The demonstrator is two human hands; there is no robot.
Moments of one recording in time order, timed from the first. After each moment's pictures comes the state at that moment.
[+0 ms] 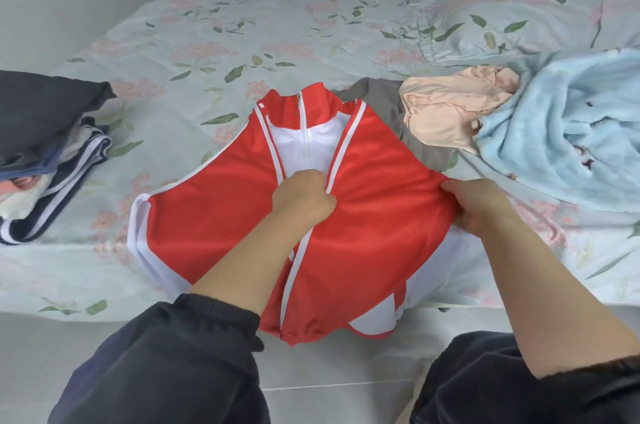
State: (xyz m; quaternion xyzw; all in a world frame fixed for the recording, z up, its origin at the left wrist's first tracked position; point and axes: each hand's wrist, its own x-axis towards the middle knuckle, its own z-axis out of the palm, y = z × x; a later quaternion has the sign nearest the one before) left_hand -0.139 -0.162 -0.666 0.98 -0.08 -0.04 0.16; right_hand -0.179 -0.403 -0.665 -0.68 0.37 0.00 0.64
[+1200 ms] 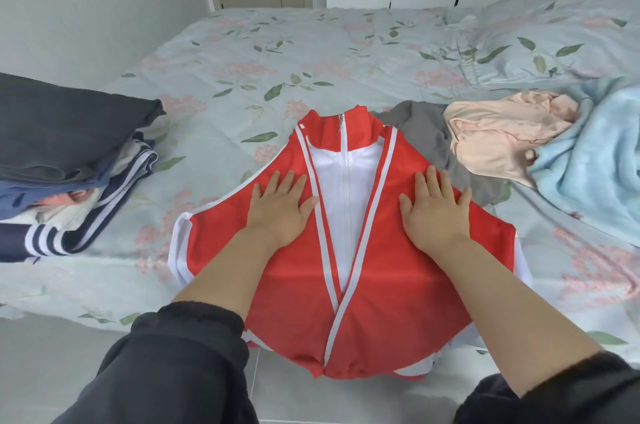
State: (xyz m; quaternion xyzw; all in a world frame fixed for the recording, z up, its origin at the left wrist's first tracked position) left_hand -0.094 -0.064 -0.699 0.99 -0.09 -0.04 0.05; right_hand -0.125 -0.317 -0.700 -0.99 0.09 -0.05 0.03
